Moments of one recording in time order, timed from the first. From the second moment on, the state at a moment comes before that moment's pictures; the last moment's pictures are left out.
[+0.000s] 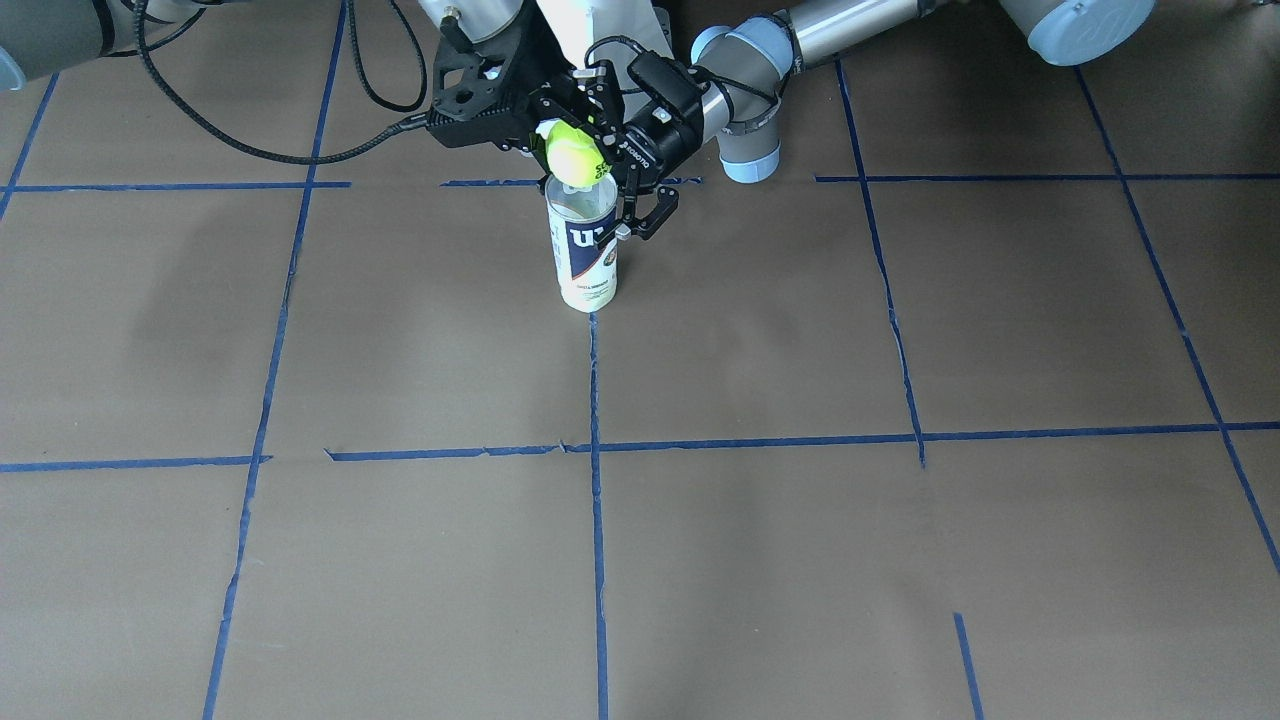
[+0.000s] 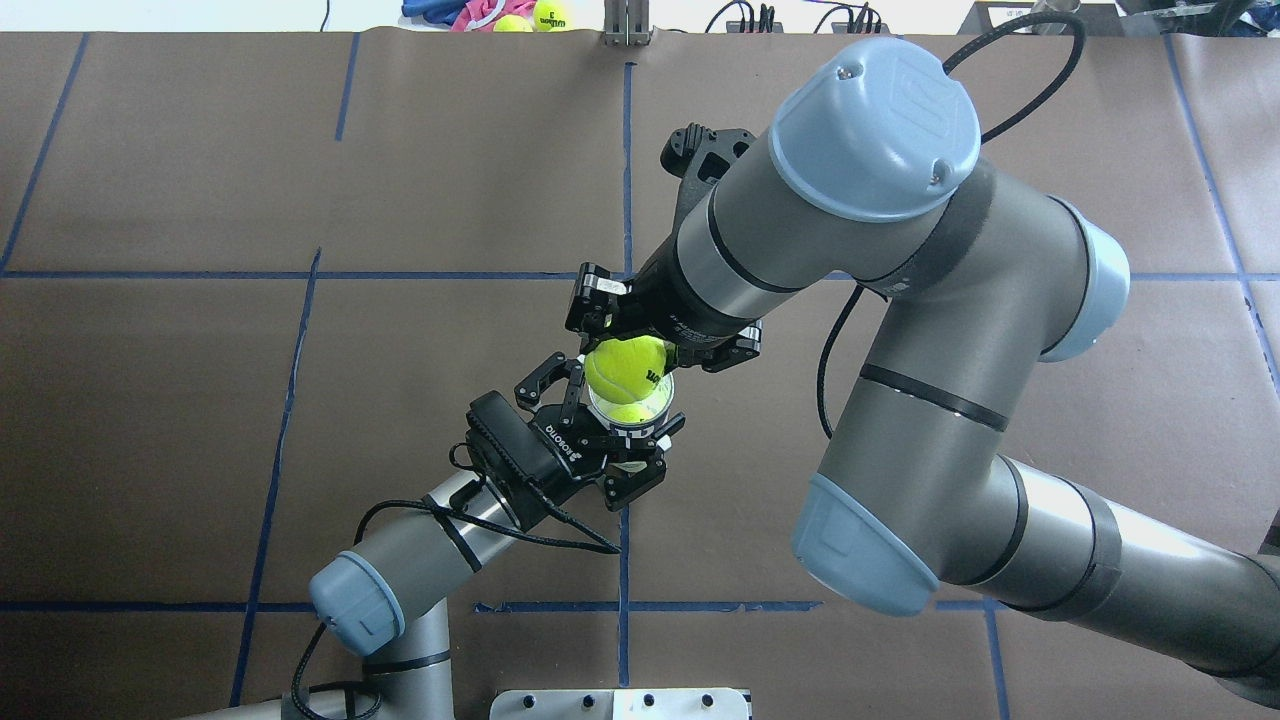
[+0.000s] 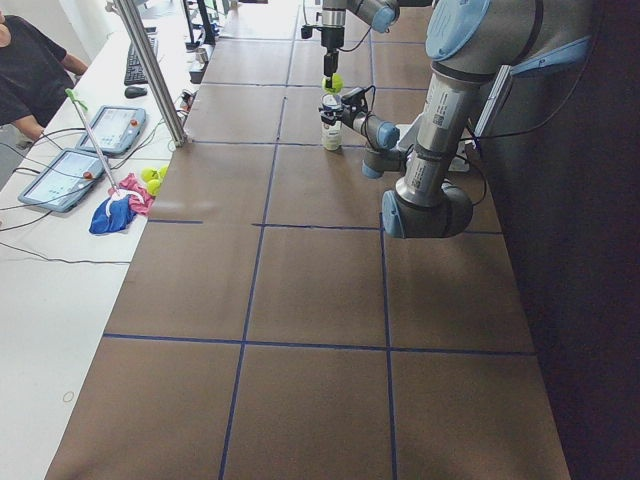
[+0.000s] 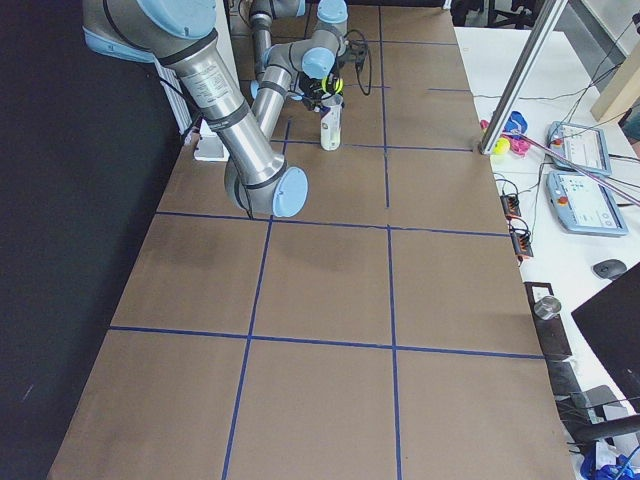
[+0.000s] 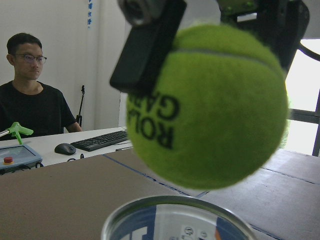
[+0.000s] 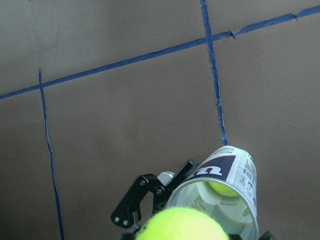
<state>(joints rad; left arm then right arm) -0.19 -2.17 -1.36 -3.30 -1.02 -0.32 0.59 -0.84 1.96 -1.60 2.06 1.47</state>
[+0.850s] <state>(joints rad) -0.19 -2.17 -1.36 -3.30 -1.02 -0.32 0.58 -0.84 1.95 -1.60 2.05 1.47</state>
